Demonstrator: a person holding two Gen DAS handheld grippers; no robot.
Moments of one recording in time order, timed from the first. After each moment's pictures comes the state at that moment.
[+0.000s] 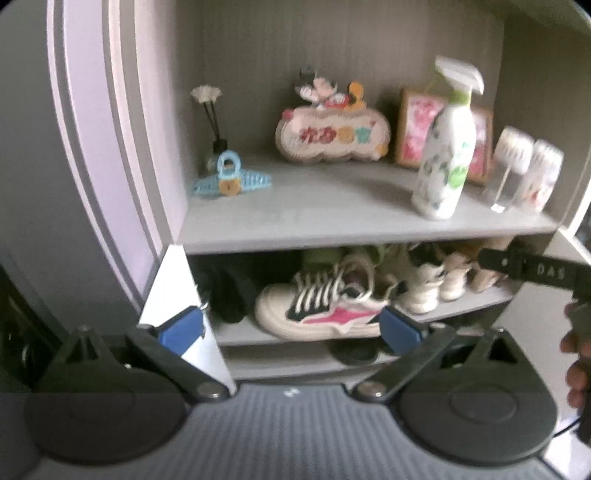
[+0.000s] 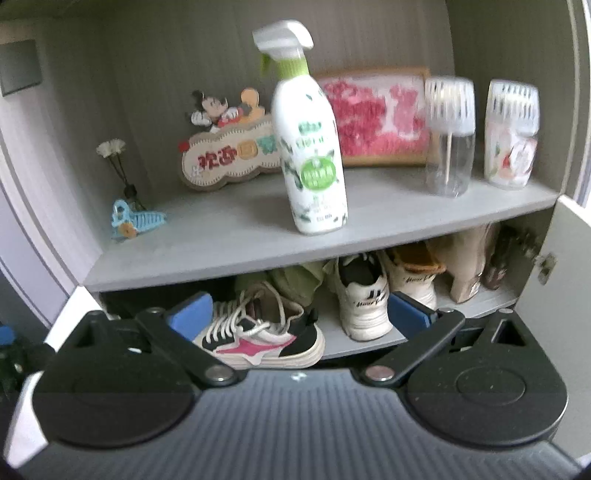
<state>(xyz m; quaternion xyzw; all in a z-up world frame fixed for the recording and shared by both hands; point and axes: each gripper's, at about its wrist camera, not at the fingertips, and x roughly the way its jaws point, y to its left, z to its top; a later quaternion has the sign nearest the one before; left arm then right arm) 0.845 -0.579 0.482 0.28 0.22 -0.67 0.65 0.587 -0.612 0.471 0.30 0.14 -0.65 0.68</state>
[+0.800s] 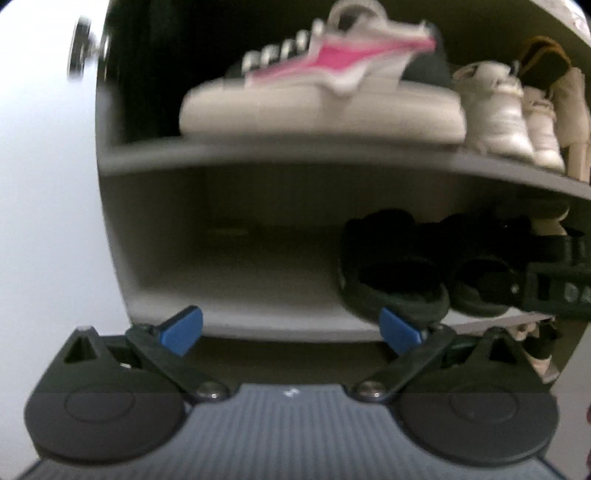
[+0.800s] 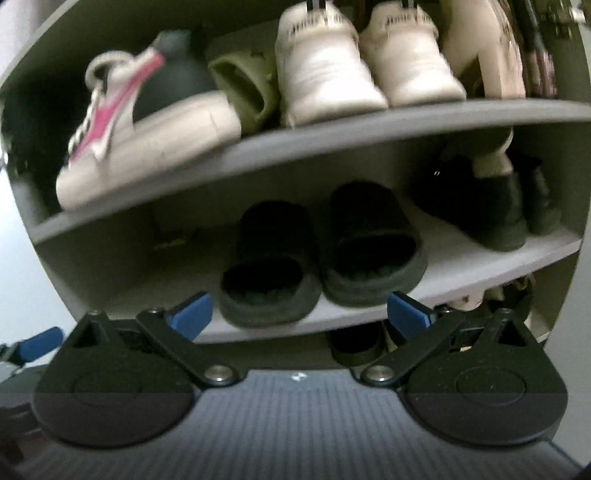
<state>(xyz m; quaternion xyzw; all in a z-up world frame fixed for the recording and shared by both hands) 0.777 -0.632 0.036 0.12 0.14 -0.68 0.71 0.567 -0.623 0.052 0.22 0.06 -0.66 0.72</state>
